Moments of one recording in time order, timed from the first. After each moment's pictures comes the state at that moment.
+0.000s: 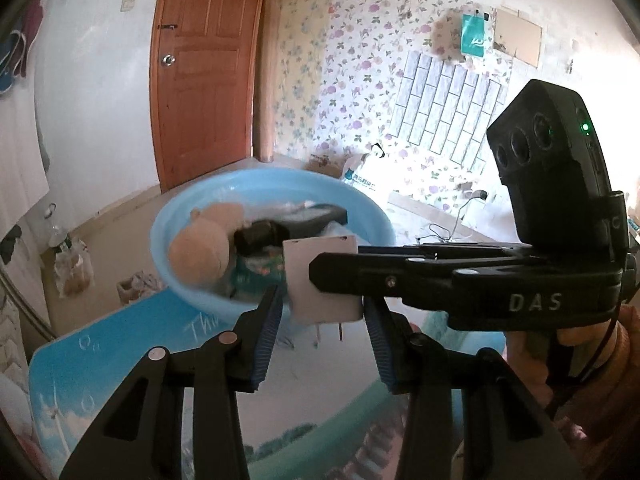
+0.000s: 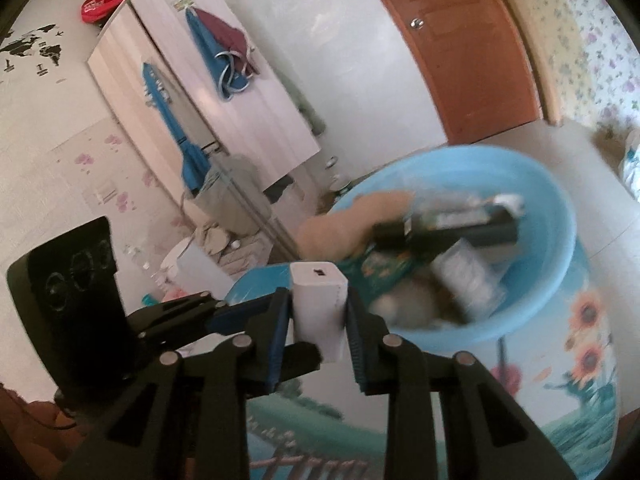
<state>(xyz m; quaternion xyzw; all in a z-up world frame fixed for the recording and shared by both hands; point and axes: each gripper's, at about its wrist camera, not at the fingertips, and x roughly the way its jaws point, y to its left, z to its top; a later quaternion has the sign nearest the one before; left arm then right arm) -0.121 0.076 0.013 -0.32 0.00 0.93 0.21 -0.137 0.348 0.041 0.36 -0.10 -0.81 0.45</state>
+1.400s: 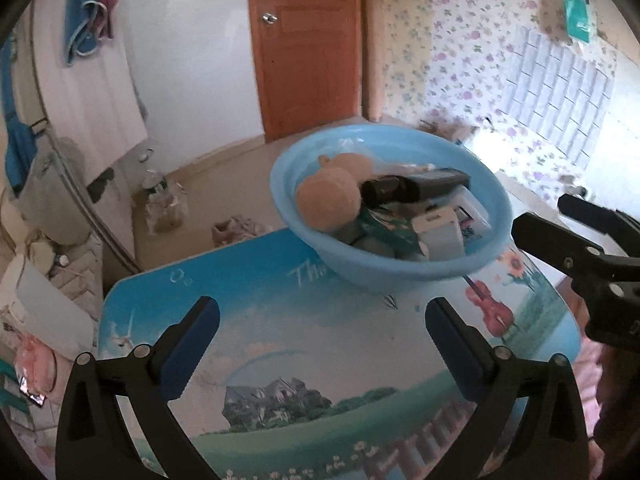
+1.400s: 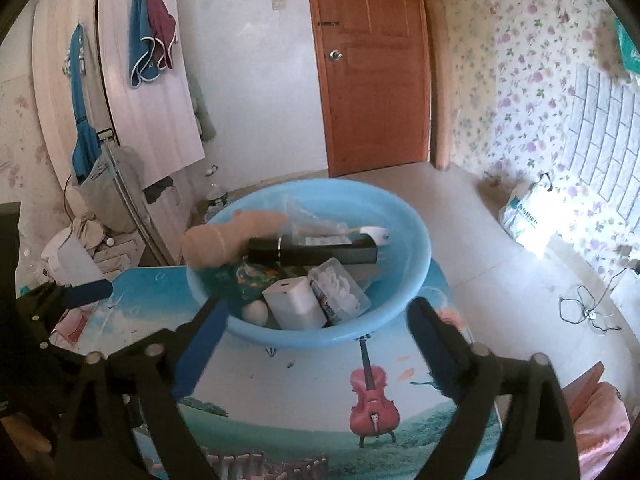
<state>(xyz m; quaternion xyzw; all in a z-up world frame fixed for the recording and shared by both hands) -0.118 0.053 0.003 -0.40 0.01 0.91 0.01 -0.114 0.356 0.056 0.32 0.03 -0.91 0.25</state>
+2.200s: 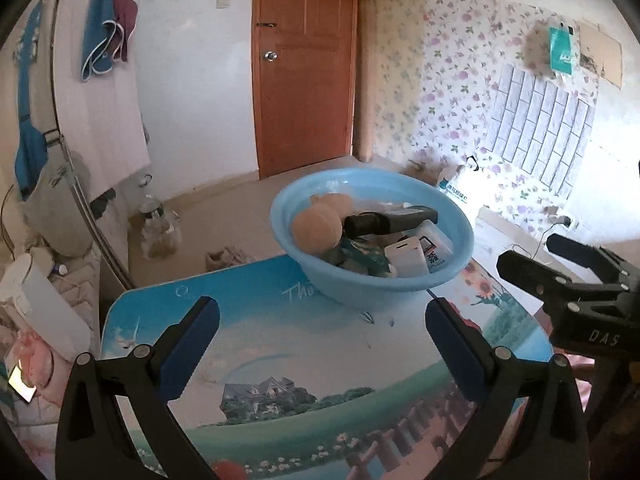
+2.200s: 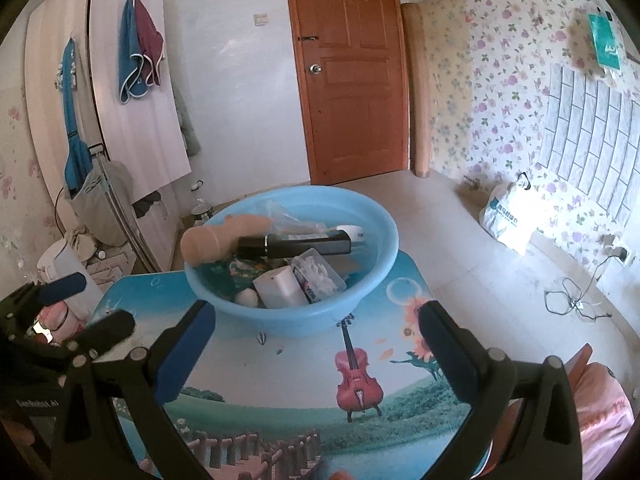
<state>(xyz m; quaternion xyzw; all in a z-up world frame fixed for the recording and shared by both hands) -0.075 0.050 0.033 -0.33 -0.02 0.94 0.02 -0.087 0.382 0.065 0.30 0.02 -0.93 0.22</state>
